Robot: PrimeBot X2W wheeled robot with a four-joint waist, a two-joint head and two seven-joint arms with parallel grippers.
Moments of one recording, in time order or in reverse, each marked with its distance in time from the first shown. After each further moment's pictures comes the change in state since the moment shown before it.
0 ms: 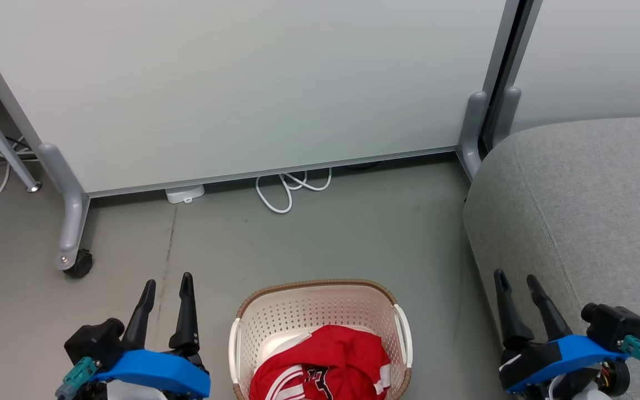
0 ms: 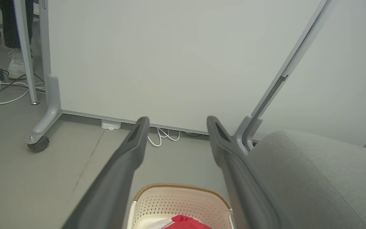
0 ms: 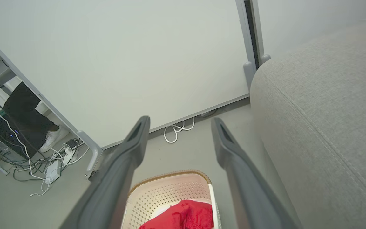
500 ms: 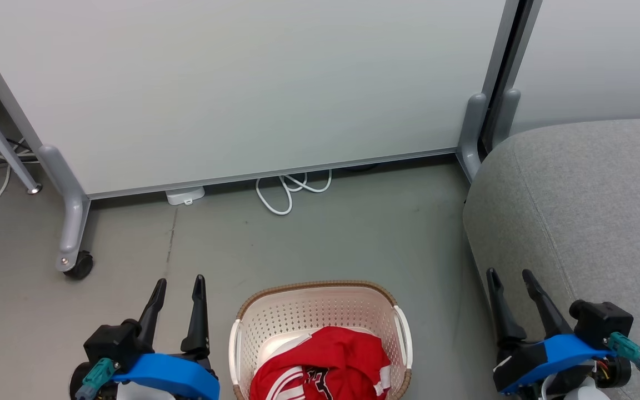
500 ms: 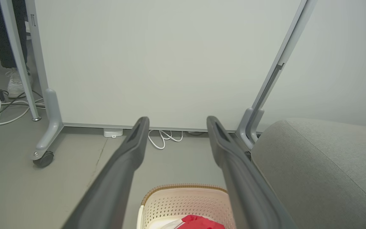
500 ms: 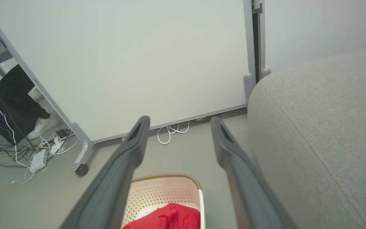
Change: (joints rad) left arm -0.002 -0.001 -0.024 0.019 0.108 -0.004 -0.033; right arm -0.010 -0.001 0.011 0.006 -0.127 0.000 -0.026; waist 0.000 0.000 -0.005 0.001
